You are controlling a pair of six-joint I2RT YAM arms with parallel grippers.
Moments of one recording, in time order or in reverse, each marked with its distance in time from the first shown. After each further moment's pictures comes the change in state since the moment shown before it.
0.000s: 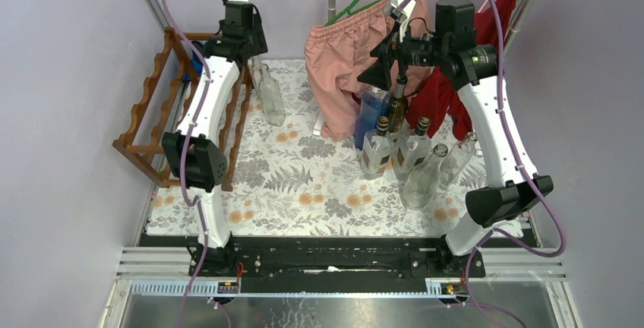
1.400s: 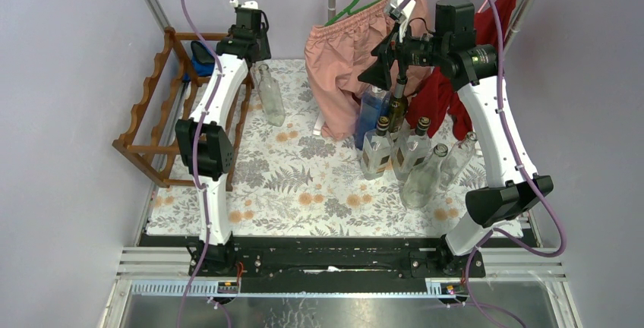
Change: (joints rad) left arm 0.020 0.171 0.064 0.026 0.039 0.023; right arm 0.000 0.002 0.000 -0.003 0.022 -0.019
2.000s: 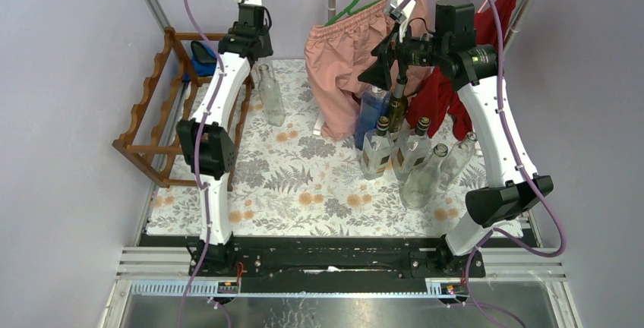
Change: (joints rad) left arm -0.018 0.019 0.059 -0.026 0.005 0.008; right arm 0.000 0.000 0.000 0.000 0.000 0.000
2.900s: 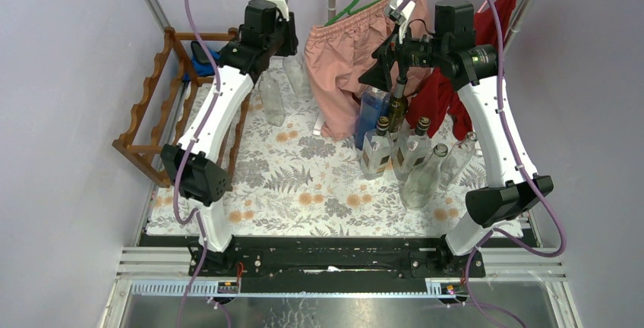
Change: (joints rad) left arm -0.162 -0.270 -0.169 0.121 0.184 0.053; right arm 0.000 0.000 0.000 -0.026 0.007 -0.003
